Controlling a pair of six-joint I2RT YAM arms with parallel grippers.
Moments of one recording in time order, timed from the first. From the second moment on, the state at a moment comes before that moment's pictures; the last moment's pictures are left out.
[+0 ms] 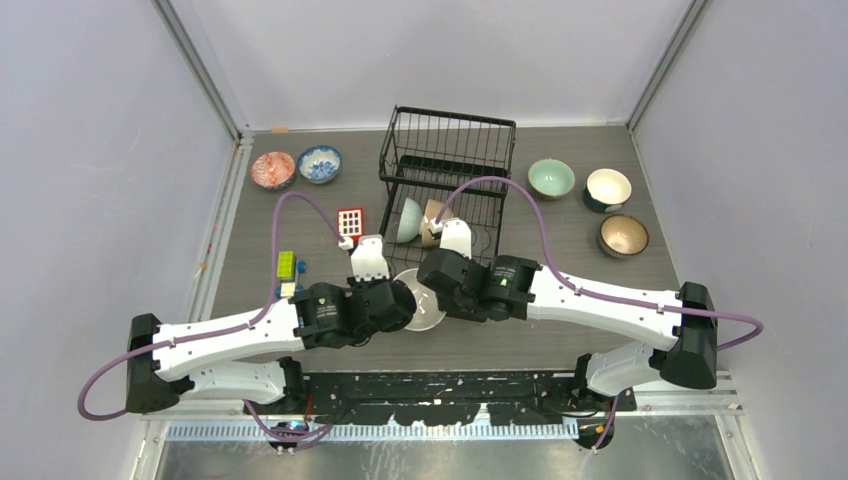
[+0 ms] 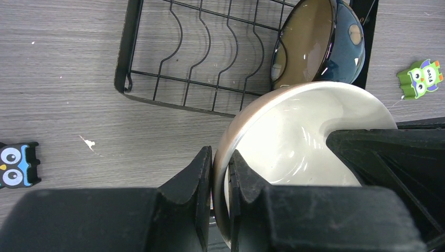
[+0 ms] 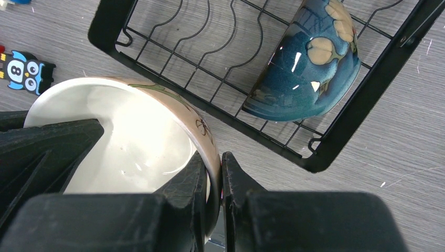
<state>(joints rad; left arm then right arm) -1.27 1.08 0.96 -0.86 -0.71 -1.15 1.22 1.38 1.22 -0.81 0.47 0.81</state>
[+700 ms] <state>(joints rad) -1.17 1.02 0.94 -0.89 -0.73 -1.04 1.22 1.27 1.26 -0.77 0.45 0.73</state>
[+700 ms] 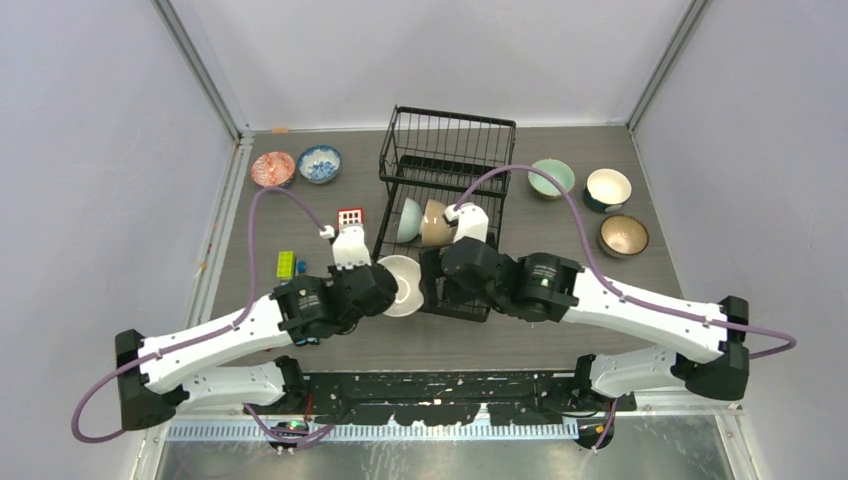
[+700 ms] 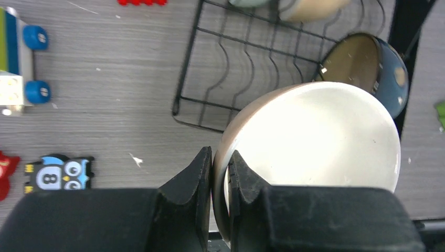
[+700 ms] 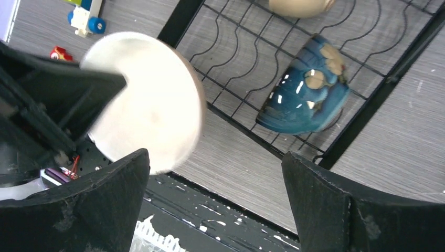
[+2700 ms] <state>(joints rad) 0.31 1.68 1.12 -0.42 -0.28 -0.79 1.22 0.65 0.68 -0.44 0.45 0.65</state>
